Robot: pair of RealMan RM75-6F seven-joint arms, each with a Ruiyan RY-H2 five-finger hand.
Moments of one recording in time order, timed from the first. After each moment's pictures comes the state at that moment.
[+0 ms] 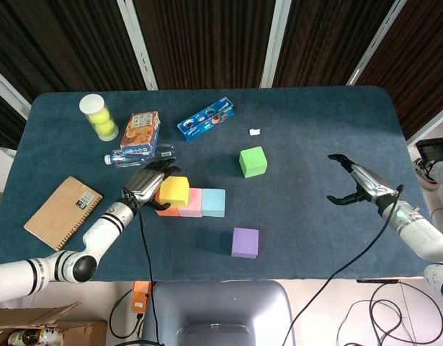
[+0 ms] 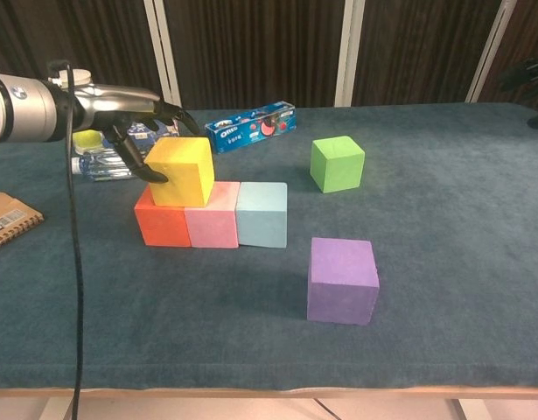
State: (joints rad) left arm -1.06 -1.28 -0.14 -1.58 0.69 0.72 0.24; right arm 0.65 -0.86 0.25 -1.60 -1.23 0.45 0.65
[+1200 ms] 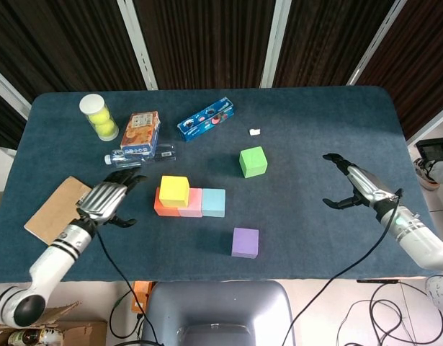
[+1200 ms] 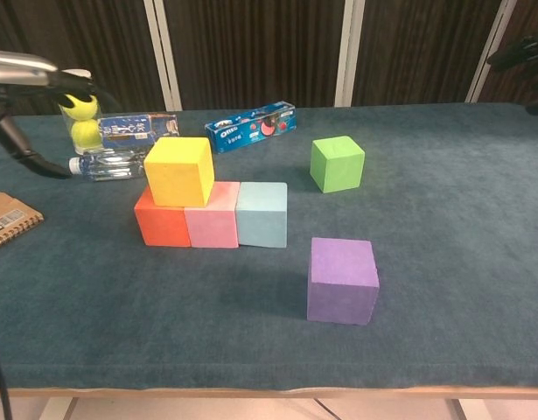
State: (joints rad) left arm -0.85 -0.95 -0.07 -1.95 0.89 0.92 0.23; right arm 0.63 -0.80 0.26 -1.74 -1.19 0.56 0.54
